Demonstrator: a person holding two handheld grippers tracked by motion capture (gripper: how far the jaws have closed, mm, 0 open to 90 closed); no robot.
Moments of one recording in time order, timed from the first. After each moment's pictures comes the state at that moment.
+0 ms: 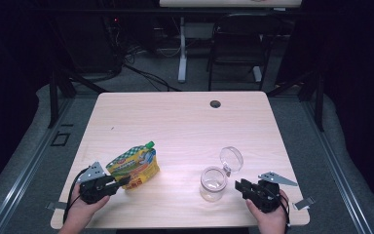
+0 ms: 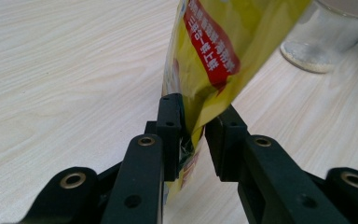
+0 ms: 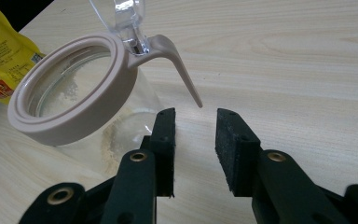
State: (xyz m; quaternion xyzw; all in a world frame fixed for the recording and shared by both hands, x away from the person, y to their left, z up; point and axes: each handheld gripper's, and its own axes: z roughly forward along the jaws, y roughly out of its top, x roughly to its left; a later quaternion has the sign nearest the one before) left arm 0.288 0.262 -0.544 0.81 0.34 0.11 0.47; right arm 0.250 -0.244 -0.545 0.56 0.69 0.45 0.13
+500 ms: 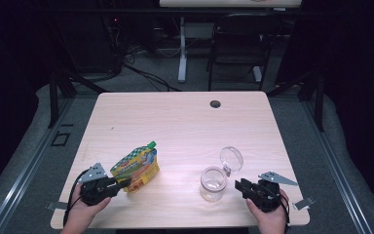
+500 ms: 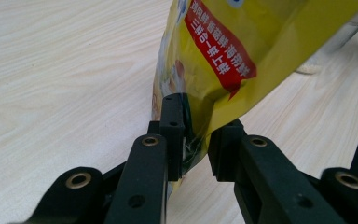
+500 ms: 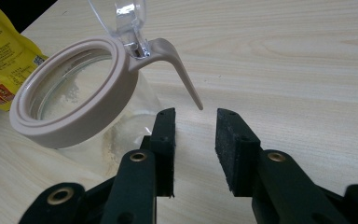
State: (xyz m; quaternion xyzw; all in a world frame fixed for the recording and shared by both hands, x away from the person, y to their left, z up) left arm 0.283 0.257 -0.539 0.81 0.35 0.09 0.47; right arm 0.250 -0.244 -0.544 0.56 0.69 0.45 0.13
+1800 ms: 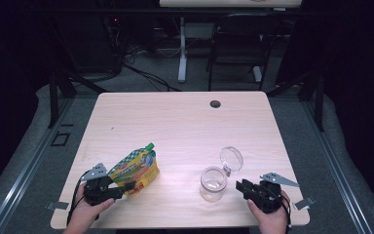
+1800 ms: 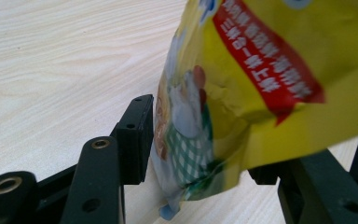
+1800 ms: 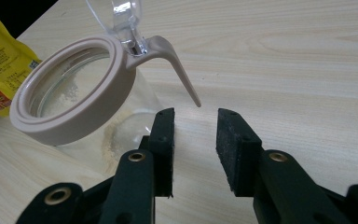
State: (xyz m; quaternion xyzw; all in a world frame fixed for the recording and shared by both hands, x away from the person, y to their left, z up) left arm 0.289 0.253 -0.551 0.79 0.38 0.07 0.47; right arm 0.248 -0.247 -0.545 0.56 0.68 0.45 0.13
